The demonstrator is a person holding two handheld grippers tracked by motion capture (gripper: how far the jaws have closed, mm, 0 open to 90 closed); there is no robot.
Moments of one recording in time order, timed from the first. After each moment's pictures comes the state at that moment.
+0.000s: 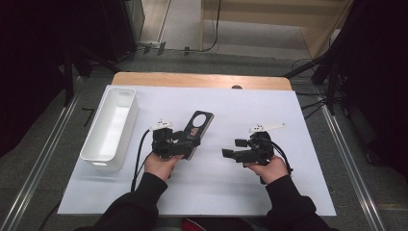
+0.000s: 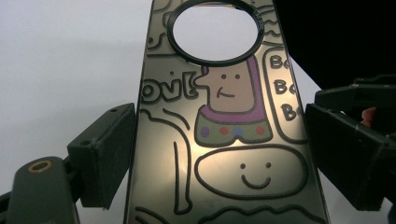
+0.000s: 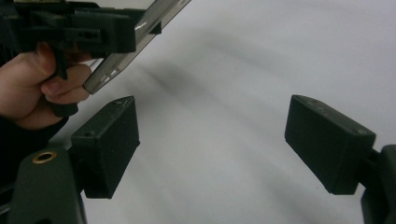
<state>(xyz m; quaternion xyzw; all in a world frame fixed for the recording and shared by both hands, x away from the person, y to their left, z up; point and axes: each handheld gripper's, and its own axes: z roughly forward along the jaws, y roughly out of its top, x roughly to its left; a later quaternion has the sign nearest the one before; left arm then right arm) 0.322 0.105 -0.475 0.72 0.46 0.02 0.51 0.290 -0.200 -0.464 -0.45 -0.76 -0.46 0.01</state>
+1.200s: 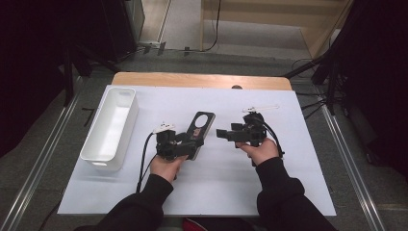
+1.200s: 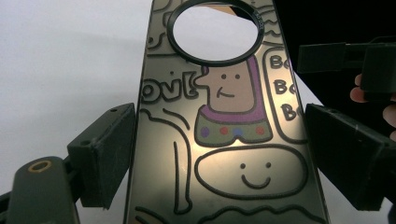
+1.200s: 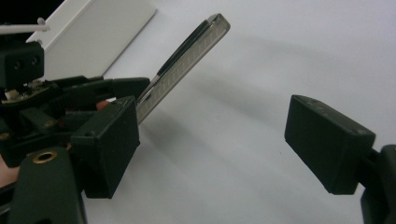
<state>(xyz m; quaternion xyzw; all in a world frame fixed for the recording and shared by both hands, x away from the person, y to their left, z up) 0.321 0.096 -0.487 0.70 0.49 0.01 0.53 0.332 -0.182 -0.439 -0.50 -0.74 -0.45 0.00</state>
